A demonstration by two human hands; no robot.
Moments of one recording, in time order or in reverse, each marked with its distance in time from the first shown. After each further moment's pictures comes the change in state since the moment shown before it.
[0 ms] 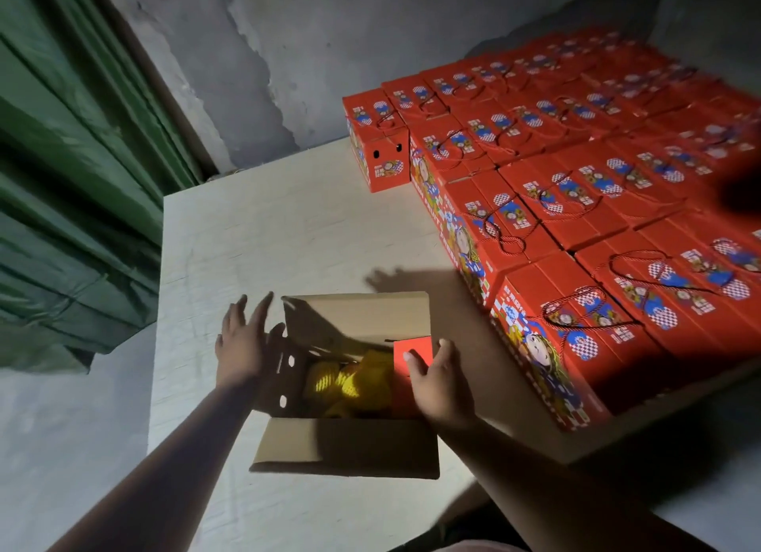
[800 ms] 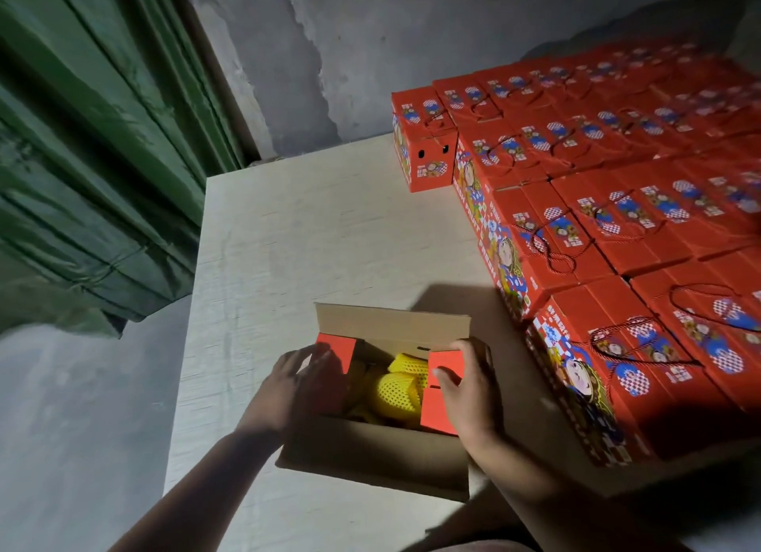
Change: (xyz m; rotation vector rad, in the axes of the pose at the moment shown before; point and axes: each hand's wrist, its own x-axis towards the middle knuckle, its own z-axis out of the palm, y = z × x) left_hand -0.050 -0.057 0.035 0.106 -0.227 0.406; right_hand 0.011 0.004 0.004 0.034 0.063 -0.272
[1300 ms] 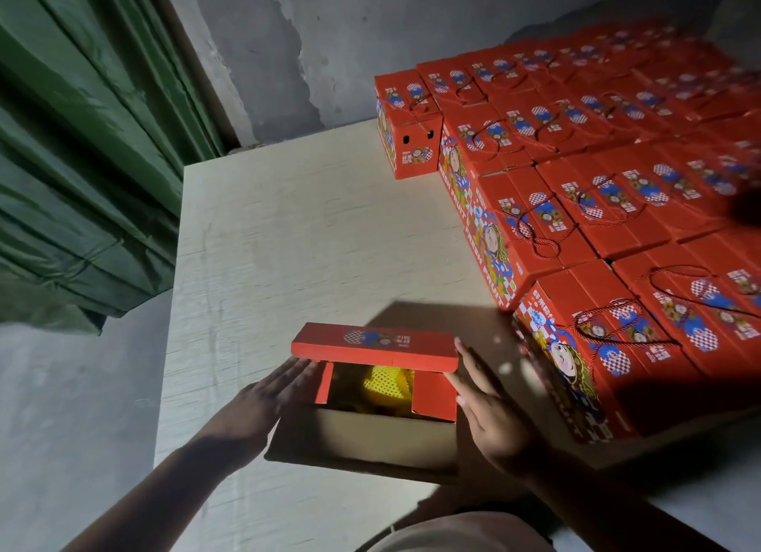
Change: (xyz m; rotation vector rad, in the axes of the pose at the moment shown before) left_hand -0.039 -0.005 -0.024 0.023 -0.242 0.151; right_hand -0.030 0.052 -0.061 -0.190 -0.320 -0.541
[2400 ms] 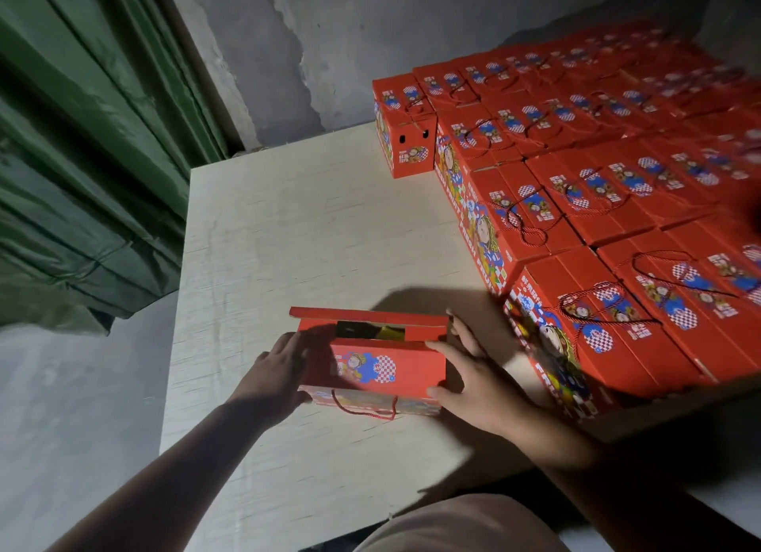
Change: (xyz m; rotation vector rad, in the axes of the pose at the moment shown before) left_hand 0.023 0.043 -0.006 0.098 0.126 -0.134; right_hand 0.013 -0.025 -0.027 0.147 -0.098 0.176
